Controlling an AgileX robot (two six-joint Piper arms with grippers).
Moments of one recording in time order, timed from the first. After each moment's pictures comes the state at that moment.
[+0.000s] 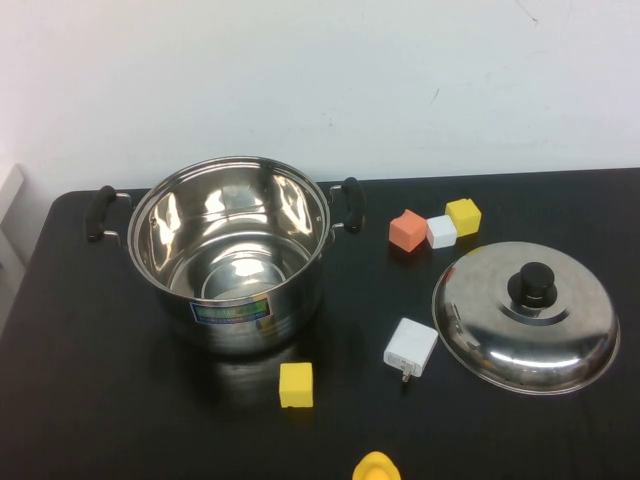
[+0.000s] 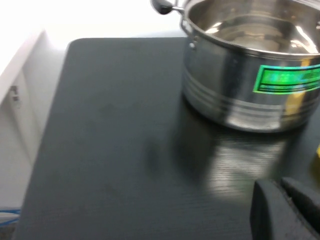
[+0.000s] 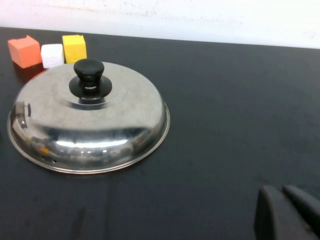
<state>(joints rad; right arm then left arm) -0.06 -0.01 0.02 -0.01 0.42 -0.10 -0.09 -0.01 0.01 -0.07 0.37 -0.02</state>
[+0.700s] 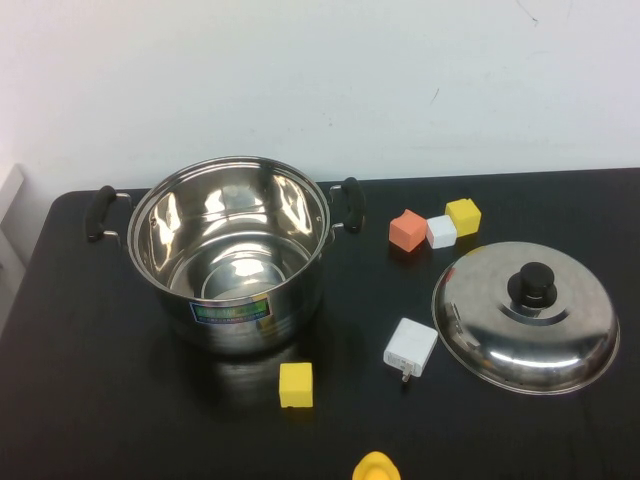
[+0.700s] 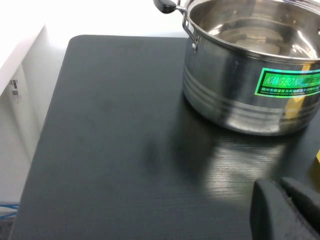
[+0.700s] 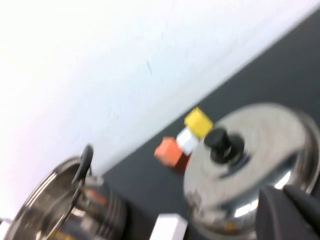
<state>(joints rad) -0.06 -0.01 0.03 0.67 0.31 0.06 -0.08 -0.01 0.01 -0.10 0.37 -0.03</state>
